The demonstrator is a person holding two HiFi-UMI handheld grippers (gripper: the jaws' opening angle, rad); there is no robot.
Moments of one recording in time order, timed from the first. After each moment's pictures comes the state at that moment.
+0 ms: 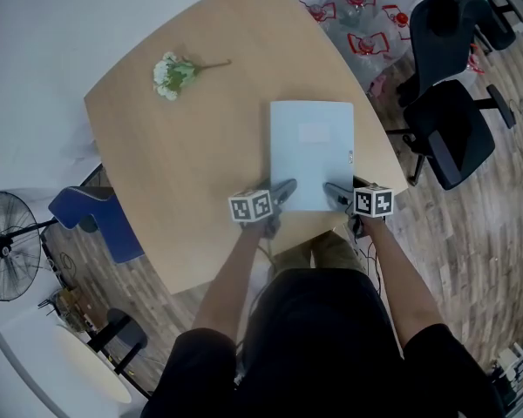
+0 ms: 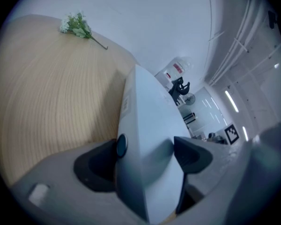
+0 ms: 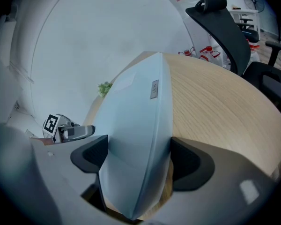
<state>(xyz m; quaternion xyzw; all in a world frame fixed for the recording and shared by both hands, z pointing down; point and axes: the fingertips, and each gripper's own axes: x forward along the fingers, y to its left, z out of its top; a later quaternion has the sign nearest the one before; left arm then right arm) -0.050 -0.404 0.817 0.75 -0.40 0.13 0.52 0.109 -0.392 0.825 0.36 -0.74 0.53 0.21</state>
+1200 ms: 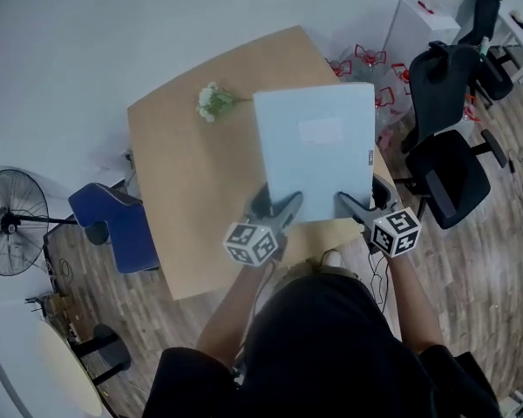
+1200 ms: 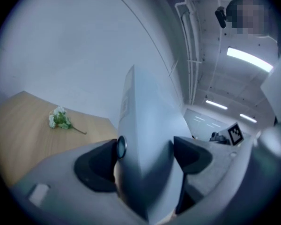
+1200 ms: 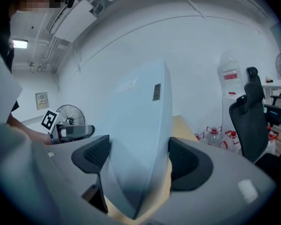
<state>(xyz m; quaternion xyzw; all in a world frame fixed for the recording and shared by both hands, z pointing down) -0.070 -0.361 0.524 0.84 -0.49 -0.03 0.24 0.089 -0.378 0.534 0.36 -0.91 0.20 0.09</state>
